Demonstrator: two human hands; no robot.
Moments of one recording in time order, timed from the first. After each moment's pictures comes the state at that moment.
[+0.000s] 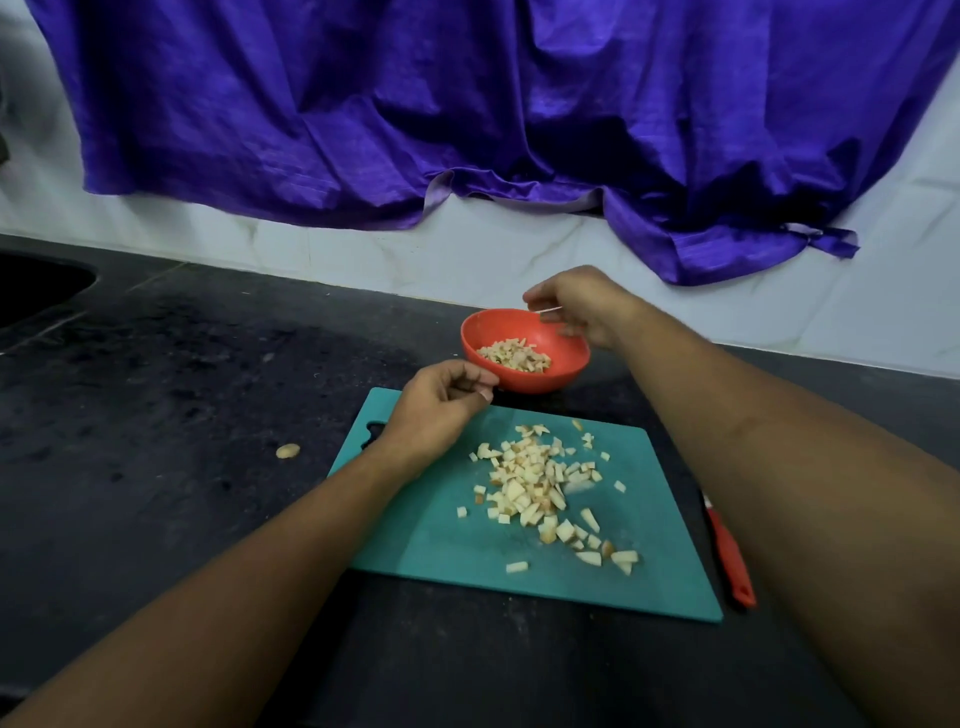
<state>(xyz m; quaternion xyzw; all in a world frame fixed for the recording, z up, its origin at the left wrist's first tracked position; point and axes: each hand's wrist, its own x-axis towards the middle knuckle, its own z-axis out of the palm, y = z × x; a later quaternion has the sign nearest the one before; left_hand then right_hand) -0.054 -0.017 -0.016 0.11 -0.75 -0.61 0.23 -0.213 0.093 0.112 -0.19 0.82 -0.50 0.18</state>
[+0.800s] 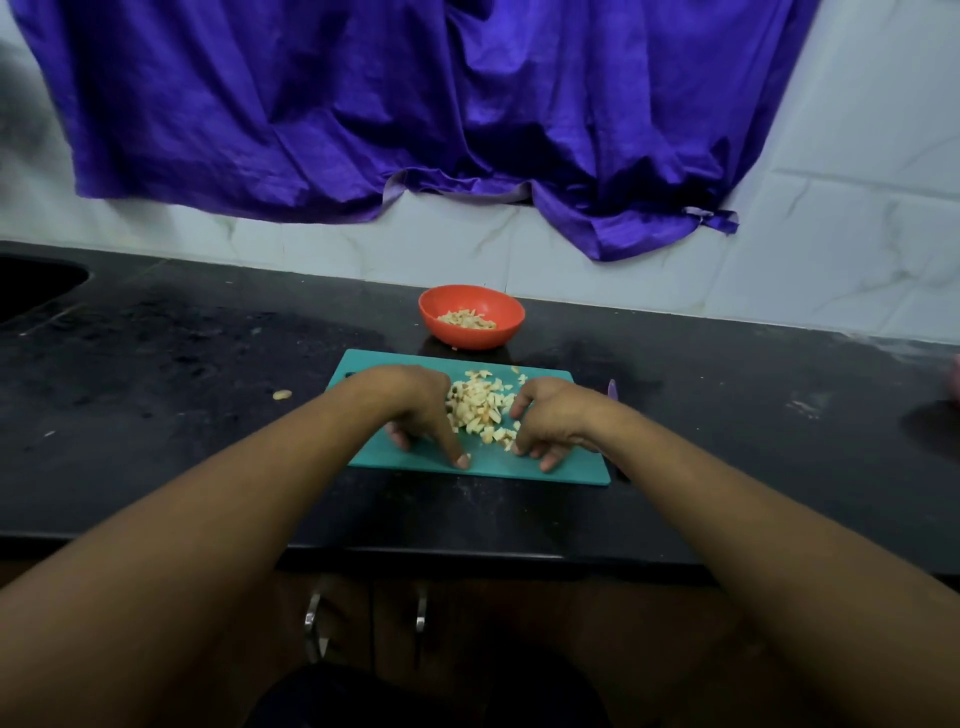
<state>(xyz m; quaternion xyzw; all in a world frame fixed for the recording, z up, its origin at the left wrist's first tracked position) 0.016 0.059 0.068 0.18 -0.94 -0.19 -0.21 -0.058 0.229 0.060 -0.20 0.90 -0.27 0.28</state>
